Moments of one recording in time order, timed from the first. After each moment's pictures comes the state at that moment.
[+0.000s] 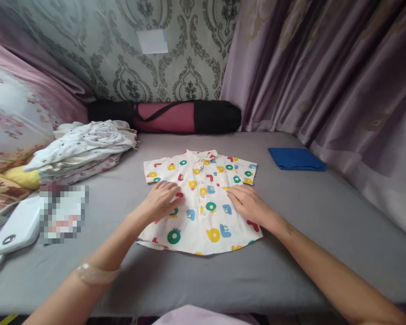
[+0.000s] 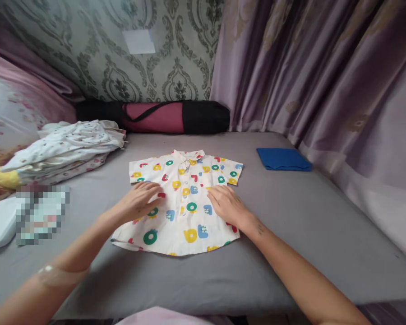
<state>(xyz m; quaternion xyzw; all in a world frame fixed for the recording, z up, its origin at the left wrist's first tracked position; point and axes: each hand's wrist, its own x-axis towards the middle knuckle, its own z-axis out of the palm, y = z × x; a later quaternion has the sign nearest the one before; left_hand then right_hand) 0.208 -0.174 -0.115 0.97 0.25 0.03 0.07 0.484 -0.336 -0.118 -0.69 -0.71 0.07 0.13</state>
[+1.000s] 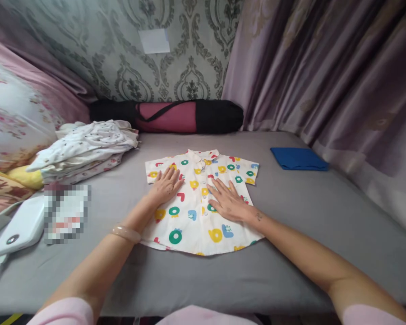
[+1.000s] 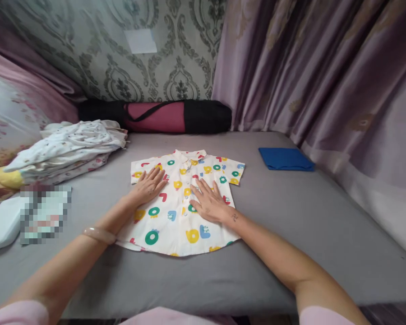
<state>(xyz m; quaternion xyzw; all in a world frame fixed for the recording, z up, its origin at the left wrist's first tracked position) 0.233 -0.122 -0.158 0.92 0.40 0.02 0.04 0.452 -0.299 -0.141 -0.67 -0.73 0.12 0.05</state>
